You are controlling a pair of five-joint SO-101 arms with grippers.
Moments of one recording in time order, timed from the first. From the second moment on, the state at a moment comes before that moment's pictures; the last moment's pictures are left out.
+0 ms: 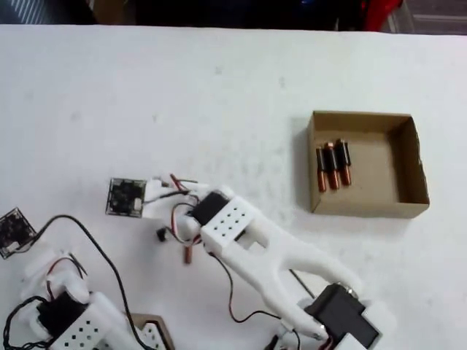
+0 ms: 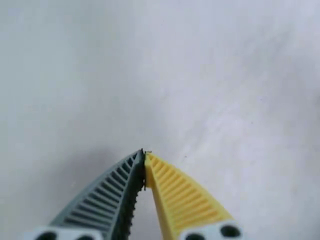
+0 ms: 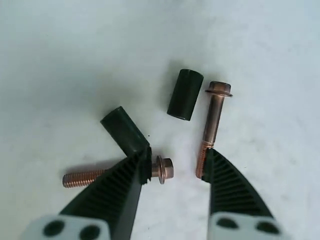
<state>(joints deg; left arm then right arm) -54.6 -104.1 94.6 72.6 -3.7 -50.8 -9.0 33.8 44.0 42.3</state>
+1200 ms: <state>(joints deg) -61.1 -104.4 93.5 72.7 -3.7 -56.4 0.9 35.1 40.8 47.3</state>
